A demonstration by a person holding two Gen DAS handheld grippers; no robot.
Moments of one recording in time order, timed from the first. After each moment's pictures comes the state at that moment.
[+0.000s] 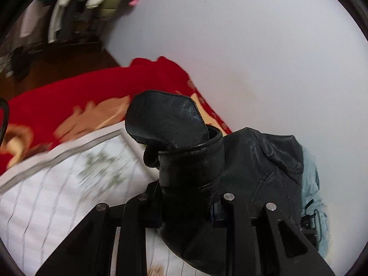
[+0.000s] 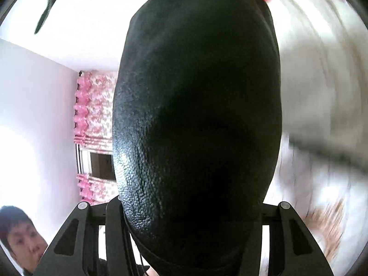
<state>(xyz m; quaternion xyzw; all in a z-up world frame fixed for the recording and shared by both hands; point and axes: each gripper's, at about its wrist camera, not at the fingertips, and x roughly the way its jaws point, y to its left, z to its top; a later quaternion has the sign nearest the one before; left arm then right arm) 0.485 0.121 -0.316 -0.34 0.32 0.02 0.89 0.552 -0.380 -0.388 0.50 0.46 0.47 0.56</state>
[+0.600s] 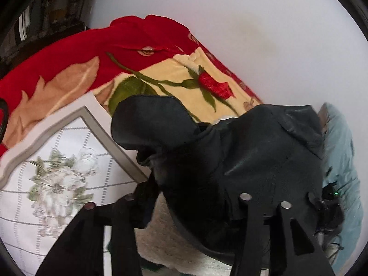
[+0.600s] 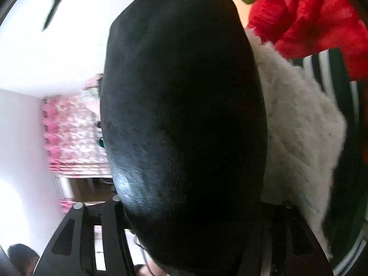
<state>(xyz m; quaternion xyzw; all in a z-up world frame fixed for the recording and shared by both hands) 0.624 0.073 -0.446 -0.26 0.43 0.02 0.87 0.674 -0.461 -0.508 0.48 0.55 0.38 0.57</state>
